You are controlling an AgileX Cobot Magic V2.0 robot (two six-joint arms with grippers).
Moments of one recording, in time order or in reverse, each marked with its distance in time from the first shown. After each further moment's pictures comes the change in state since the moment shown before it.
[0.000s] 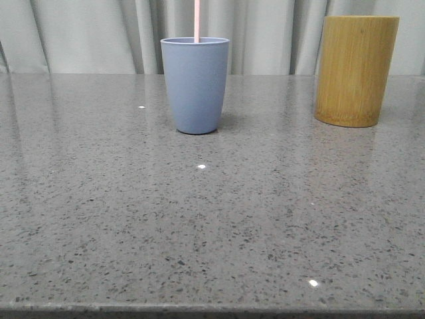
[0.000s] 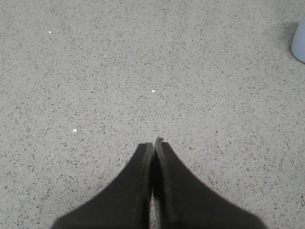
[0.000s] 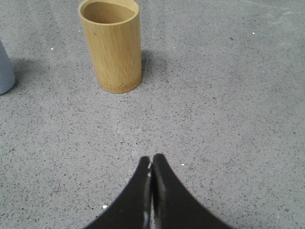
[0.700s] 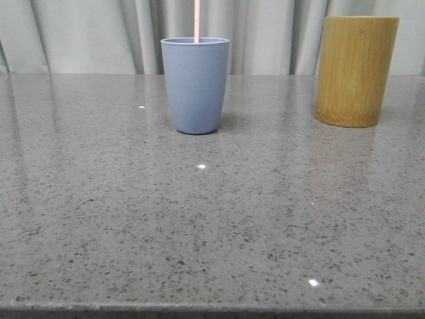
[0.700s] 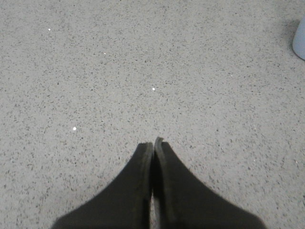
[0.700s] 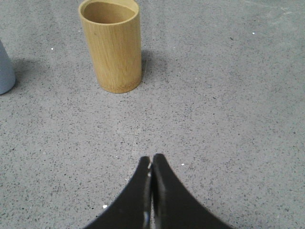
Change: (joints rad) left arm 0.000 -0.006 0.026 0.002 -0.034 0.000; right arm 0.000 0.000 0.000 0.000 0.000 0.000
